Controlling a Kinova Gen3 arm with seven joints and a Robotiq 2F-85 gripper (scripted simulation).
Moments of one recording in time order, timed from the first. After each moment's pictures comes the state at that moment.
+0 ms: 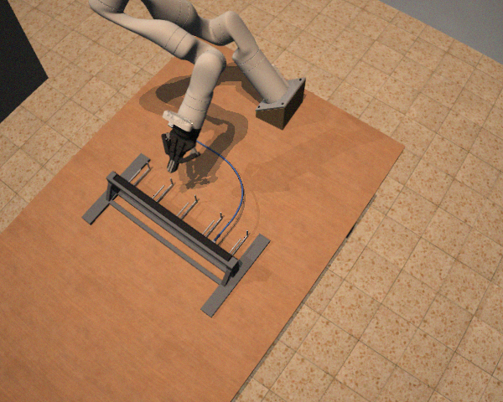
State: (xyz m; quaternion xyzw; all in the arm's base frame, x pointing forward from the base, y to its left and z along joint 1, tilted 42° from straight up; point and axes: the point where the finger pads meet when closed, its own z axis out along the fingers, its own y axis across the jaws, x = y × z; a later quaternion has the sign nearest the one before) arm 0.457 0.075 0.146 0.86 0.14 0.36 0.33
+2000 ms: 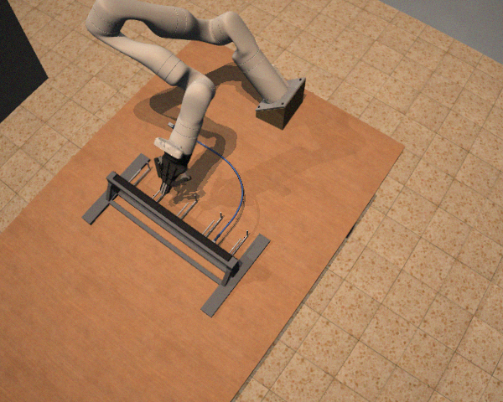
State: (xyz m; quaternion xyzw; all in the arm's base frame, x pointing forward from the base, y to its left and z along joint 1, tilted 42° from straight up) arm 0.508 0.030 0.099 0.87 0.13 0.35 0.33
